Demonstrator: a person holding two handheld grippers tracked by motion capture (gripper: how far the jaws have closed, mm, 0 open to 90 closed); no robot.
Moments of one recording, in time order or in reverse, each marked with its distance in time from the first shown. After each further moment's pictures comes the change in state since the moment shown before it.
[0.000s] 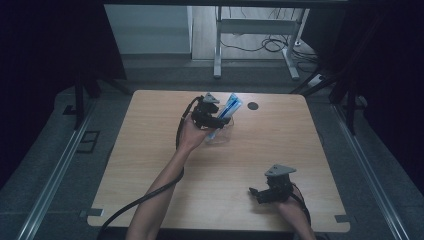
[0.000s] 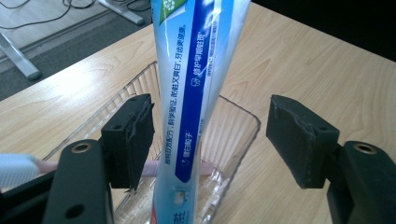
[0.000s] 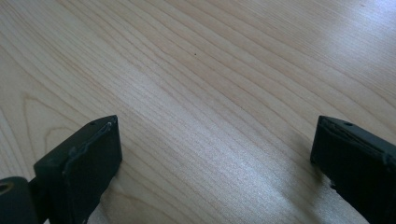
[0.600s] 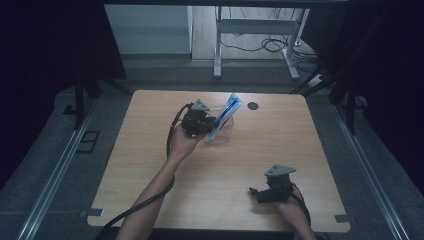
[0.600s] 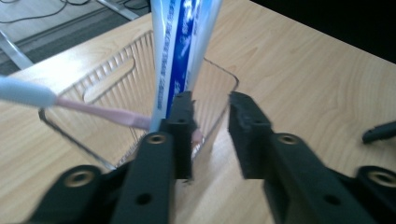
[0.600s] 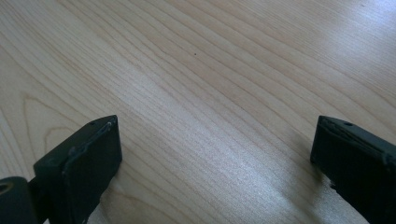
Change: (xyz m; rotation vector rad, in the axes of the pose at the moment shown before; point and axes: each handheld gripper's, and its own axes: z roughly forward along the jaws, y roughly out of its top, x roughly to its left) left arm -0.006 -0.029 -0.032 -0.006 -0.028 -0.028; right arm 0.000 0.000 0.000 -0.001 -0.002 -0.001
